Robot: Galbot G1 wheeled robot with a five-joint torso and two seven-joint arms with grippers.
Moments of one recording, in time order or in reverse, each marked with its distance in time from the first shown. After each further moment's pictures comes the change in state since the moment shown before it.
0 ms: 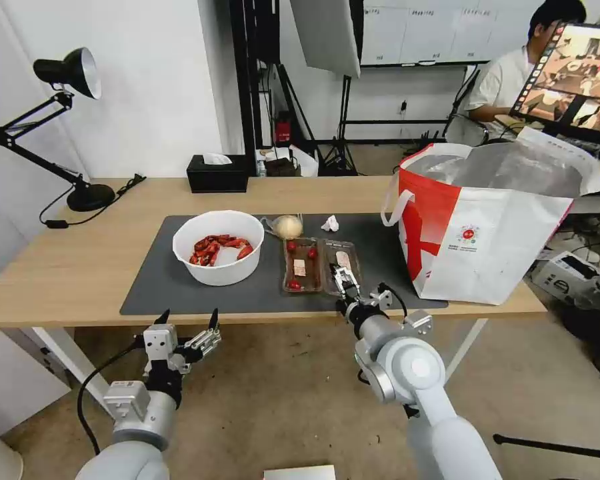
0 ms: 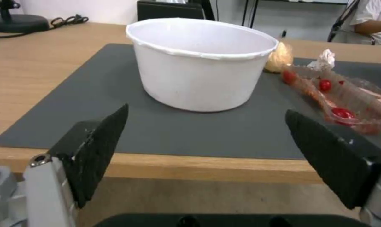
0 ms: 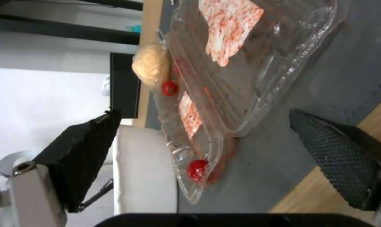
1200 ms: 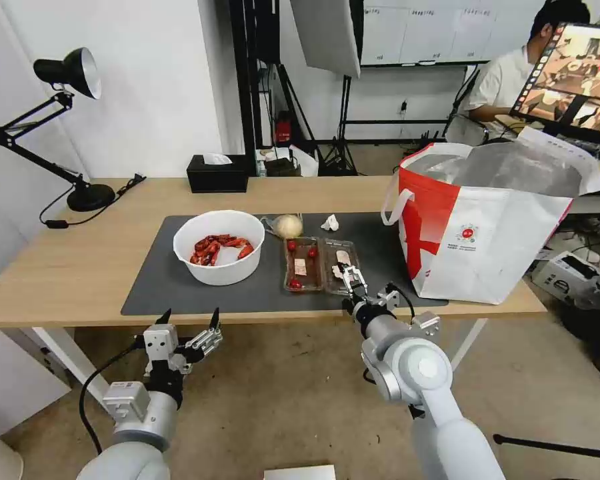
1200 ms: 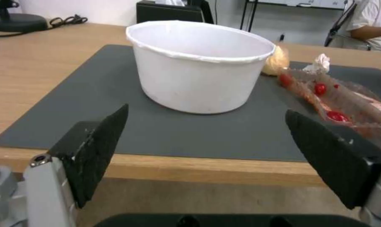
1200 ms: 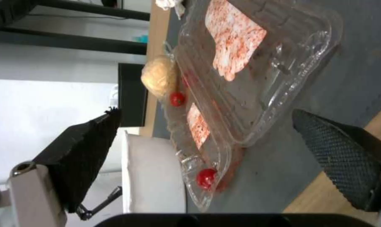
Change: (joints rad) left arm 0.006 0.000 0.001 -0.006 -0.015 -0.011 -0.002; right arm -0.007 0.014 0.033 0.015 -0.004 -0.005 -0.008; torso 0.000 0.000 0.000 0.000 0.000
